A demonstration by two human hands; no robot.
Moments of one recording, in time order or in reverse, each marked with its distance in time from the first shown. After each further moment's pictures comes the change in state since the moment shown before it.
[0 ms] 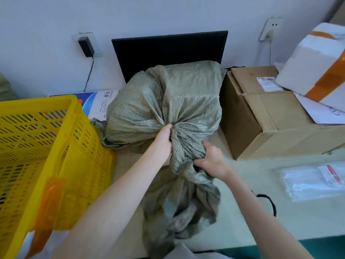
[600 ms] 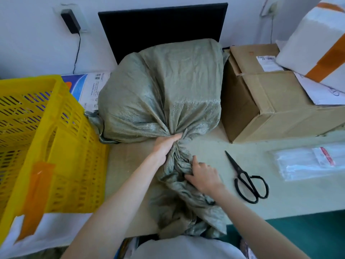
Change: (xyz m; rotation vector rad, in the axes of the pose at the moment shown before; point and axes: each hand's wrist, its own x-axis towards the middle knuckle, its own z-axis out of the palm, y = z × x) left_hand -0.011 -0.065 -0.028 0.393 0.046 0.064; right_hand -0.045 0.046 0.063 -0.652 -0.227 0.152
